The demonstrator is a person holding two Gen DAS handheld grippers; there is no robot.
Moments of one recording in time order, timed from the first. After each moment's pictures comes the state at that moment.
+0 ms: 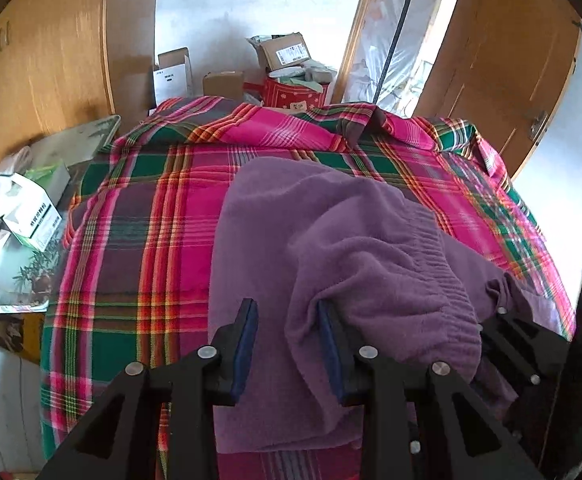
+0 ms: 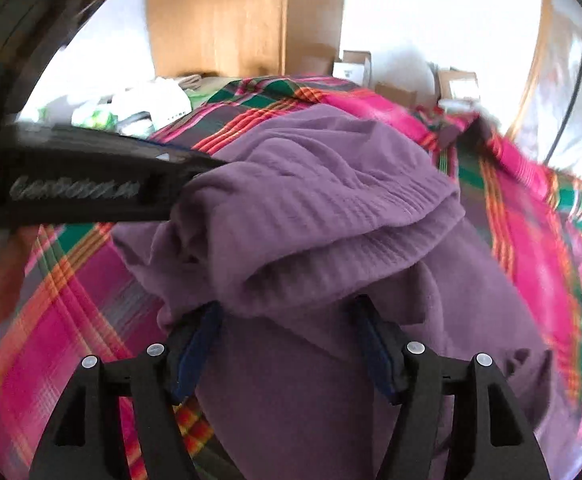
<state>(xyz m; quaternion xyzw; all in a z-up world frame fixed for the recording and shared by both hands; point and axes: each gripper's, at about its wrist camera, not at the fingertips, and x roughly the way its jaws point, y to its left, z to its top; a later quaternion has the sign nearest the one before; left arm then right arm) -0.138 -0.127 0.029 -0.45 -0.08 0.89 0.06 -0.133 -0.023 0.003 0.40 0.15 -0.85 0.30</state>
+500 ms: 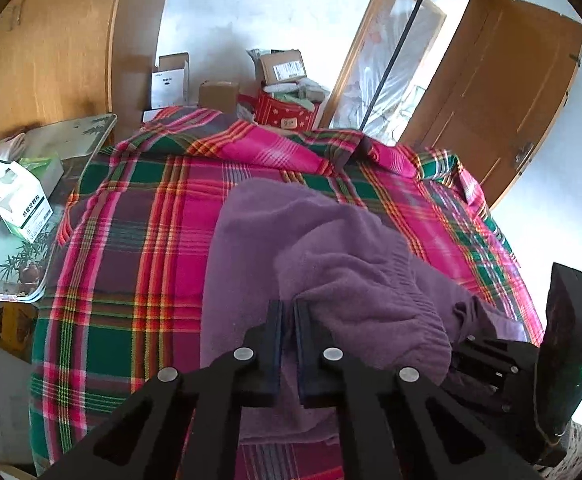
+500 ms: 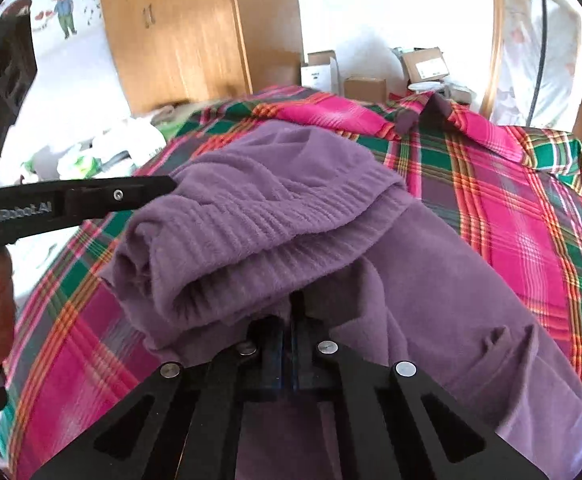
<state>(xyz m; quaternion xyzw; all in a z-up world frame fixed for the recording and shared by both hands) -0.124 -0.135 0.048 -0.42 -0.13 0.90 0.08 -0.133 0.010 0.022 0.40 0.07 -0.87 0.27</state>
